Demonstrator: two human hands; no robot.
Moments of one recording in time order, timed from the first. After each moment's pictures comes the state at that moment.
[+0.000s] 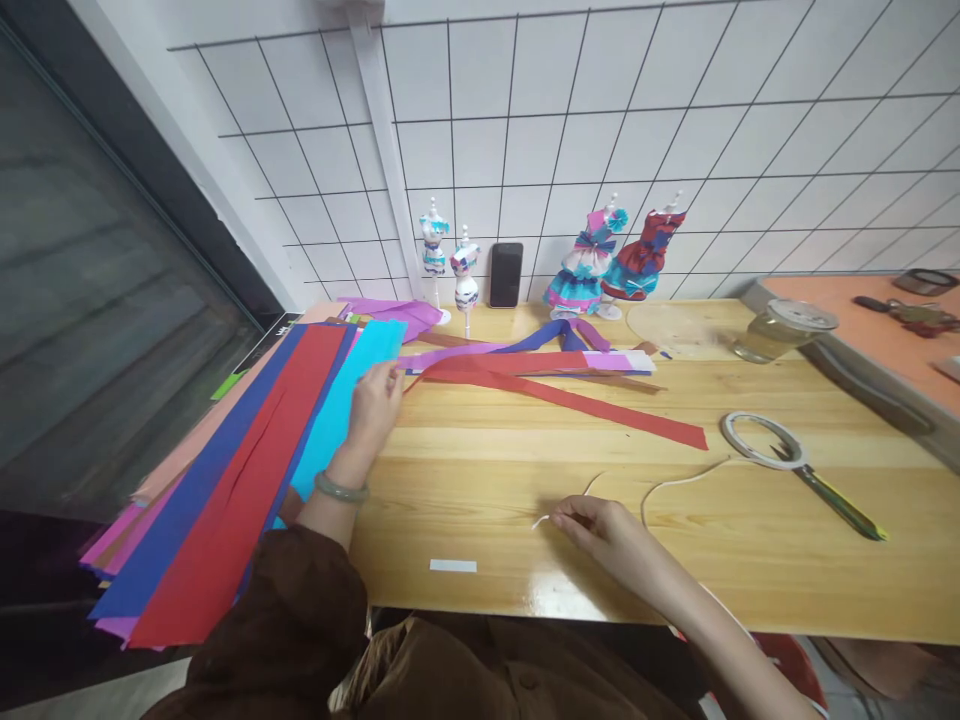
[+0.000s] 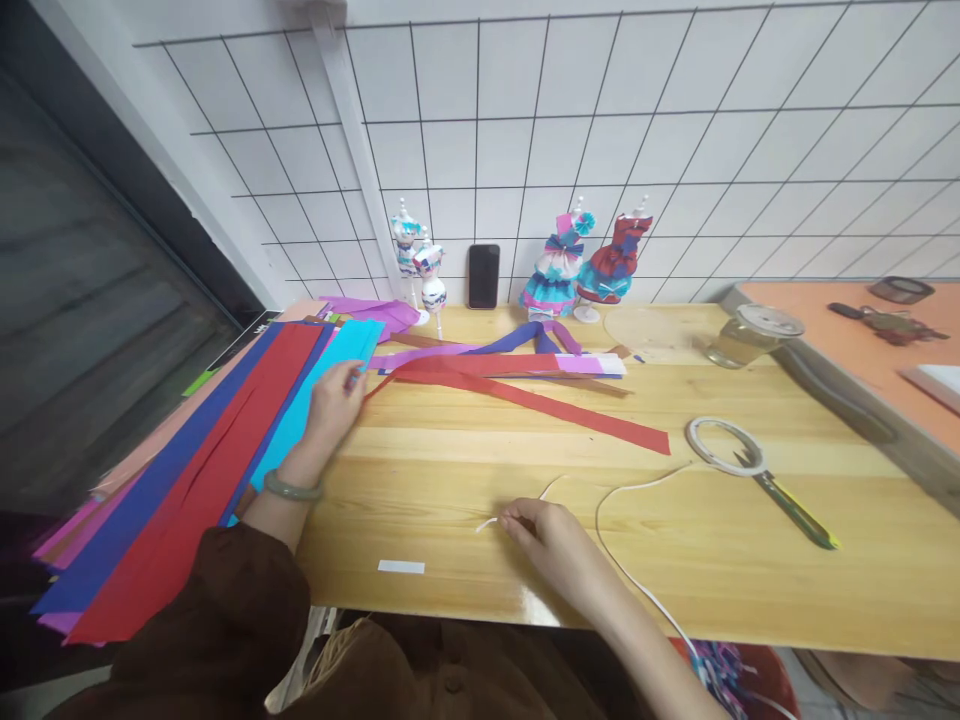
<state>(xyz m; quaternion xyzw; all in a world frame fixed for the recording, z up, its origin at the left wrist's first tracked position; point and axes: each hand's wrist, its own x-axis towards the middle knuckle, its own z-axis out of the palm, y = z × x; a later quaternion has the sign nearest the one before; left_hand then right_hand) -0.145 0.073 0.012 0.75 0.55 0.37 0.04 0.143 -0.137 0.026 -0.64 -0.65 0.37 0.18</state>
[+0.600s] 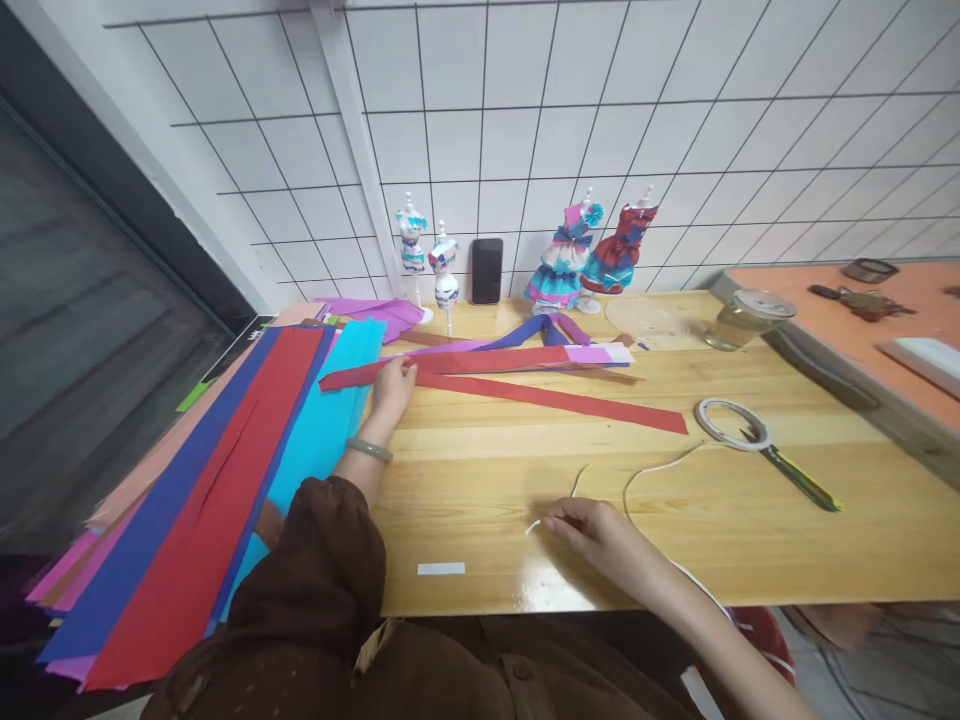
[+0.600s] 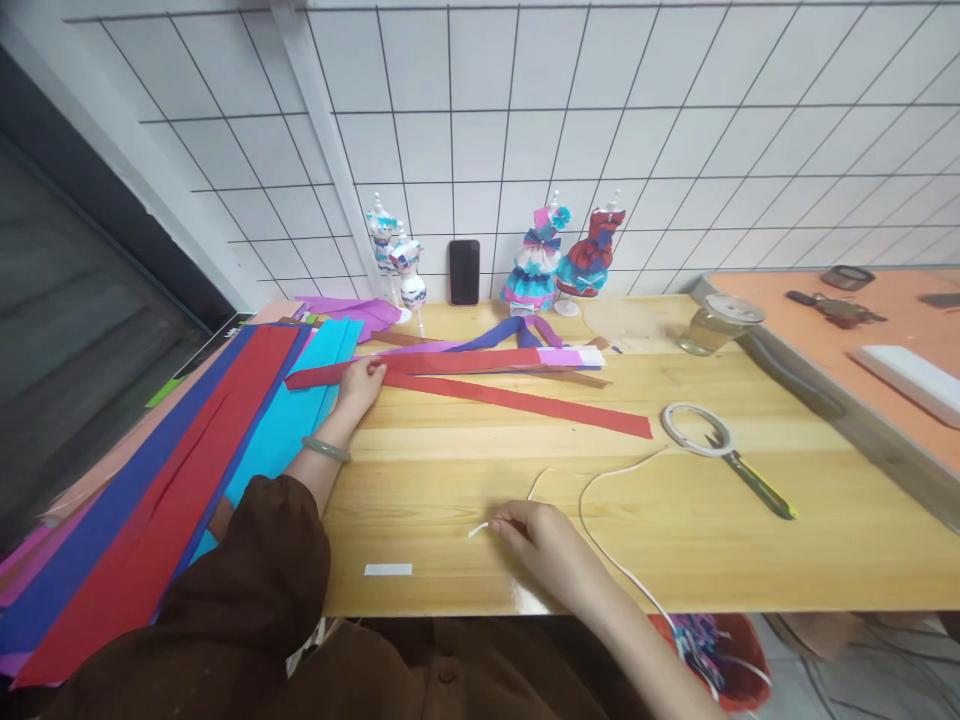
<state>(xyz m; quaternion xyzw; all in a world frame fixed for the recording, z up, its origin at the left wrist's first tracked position) -0.096 0.132 -0.027 0.69 0.61 0.36 0.17 0.143 -0.144 0.032 -0.65 -0.65 0.37 0.17</state>
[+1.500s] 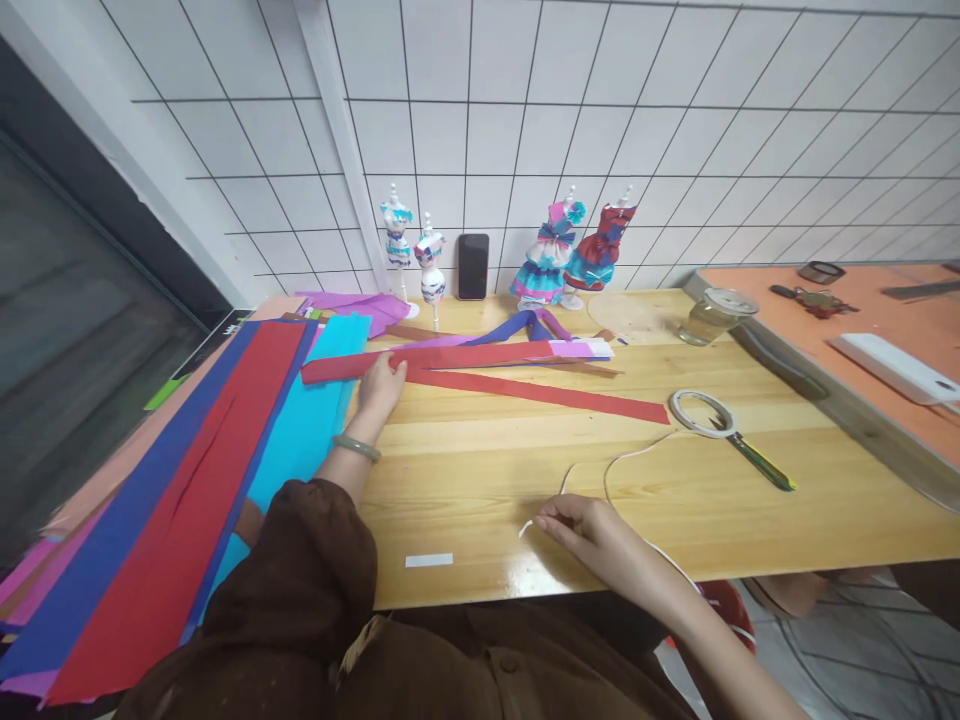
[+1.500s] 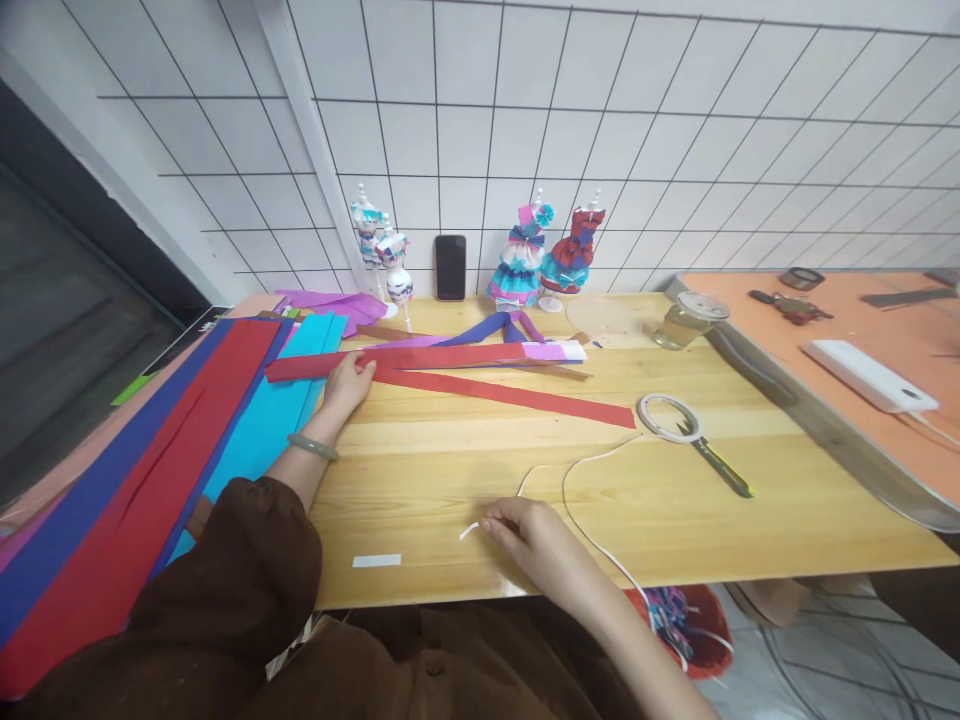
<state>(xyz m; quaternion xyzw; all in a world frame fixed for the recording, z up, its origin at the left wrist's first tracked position) -0.093 0.127 -0.029 0.65 0.64 0.35 0.21 0.142 -0.159 0.052 -0.64 -0.65 0.38 0.17</state>
